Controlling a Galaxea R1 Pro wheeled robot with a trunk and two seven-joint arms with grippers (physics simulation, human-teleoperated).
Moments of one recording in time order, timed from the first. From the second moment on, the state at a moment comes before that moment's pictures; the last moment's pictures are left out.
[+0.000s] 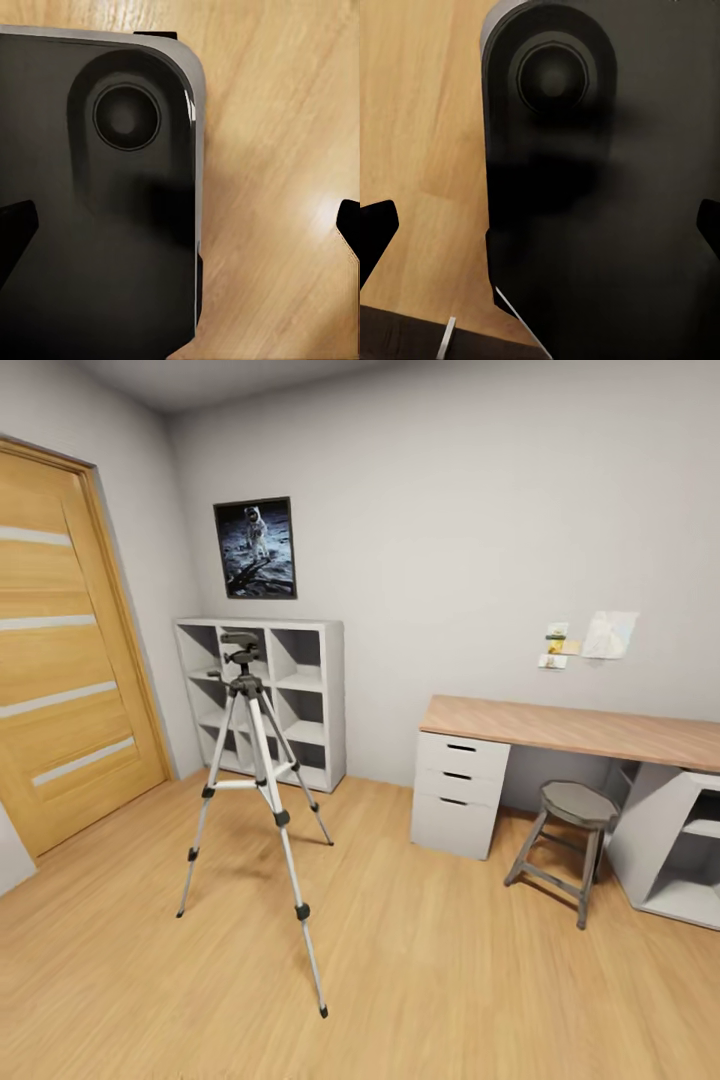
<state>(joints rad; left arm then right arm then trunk) 0.00 0.02 0.00 -0.02 0.00 0.00 0.00 -0.01 -0.06 0.00 0.03 0.00 -0.14 0.01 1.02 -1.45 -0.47</state>
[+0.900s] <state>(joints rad) 0.00 0.02 0.00 -0.03 0.00 0.00 0.00 -0.01 -0.06 0.00 0.03 0.00 -0.14 0.00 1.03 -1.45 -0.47</state>
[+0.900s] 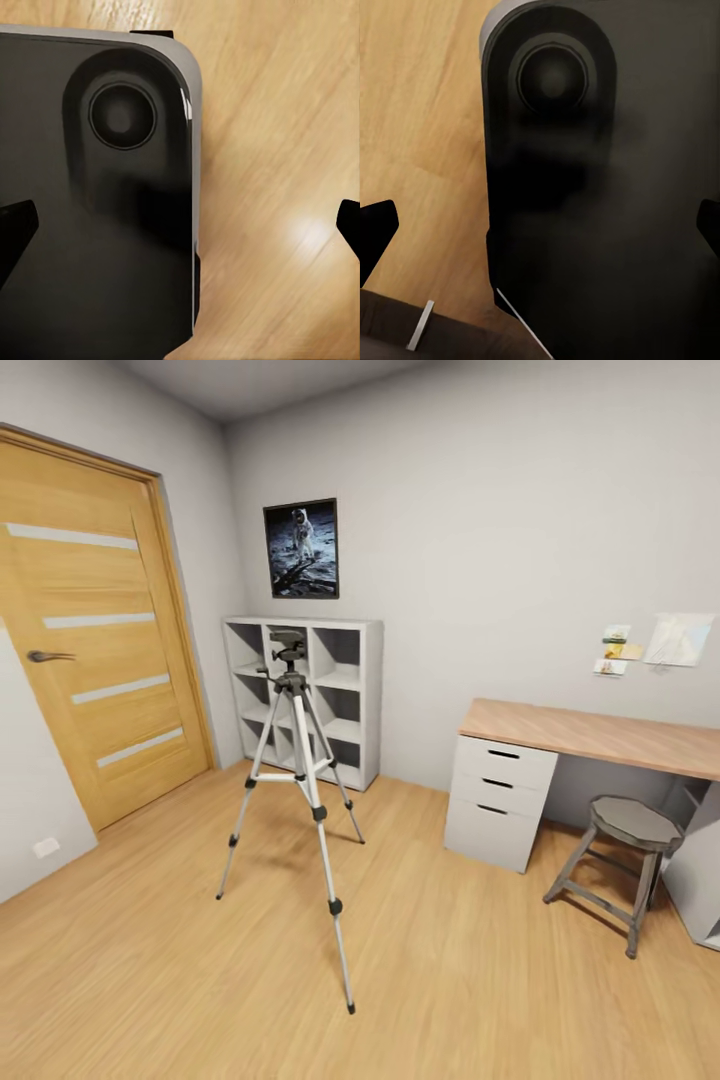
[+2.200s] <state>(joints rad) 0.00 0.00 0.00 -0.03 0.00 0.01 0.00 -0.01 -0.06 -0.09 0.03 0.00 -0.14 0.01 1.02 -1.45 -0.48</state>
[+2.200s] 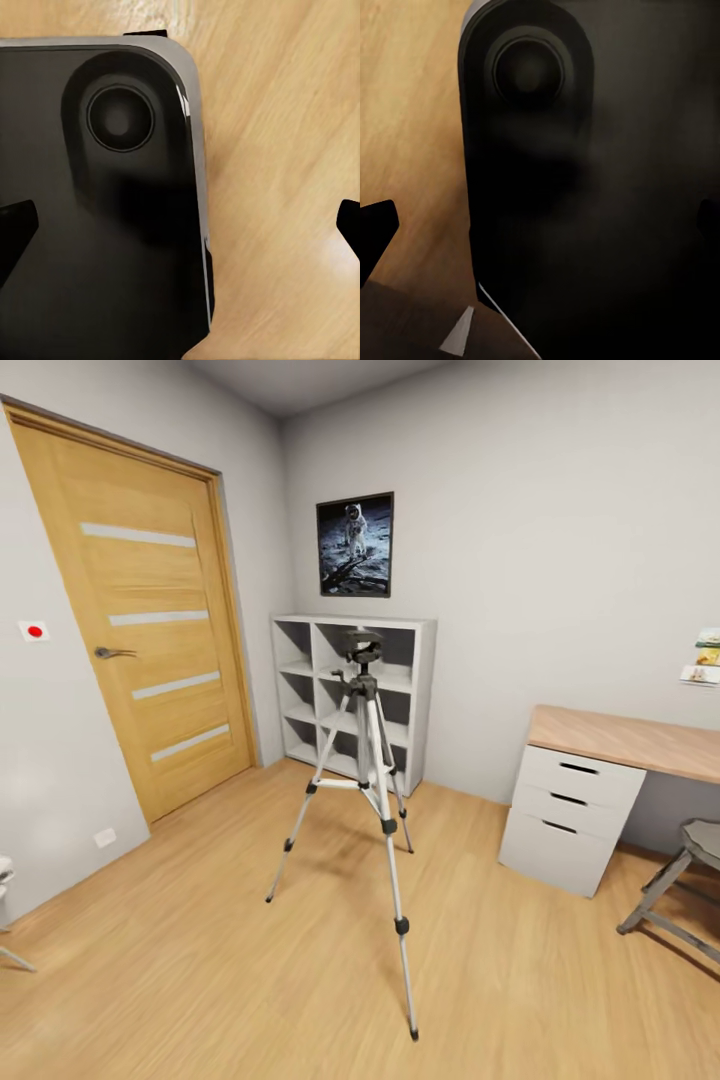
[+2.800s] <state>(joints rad) 0.00 0.00 0.00 -0.03 0.00 0.00 0.00 -0.01 -0.06 -0.09 0.03 0.00 -0.14 0.00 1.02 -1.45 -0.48</state>
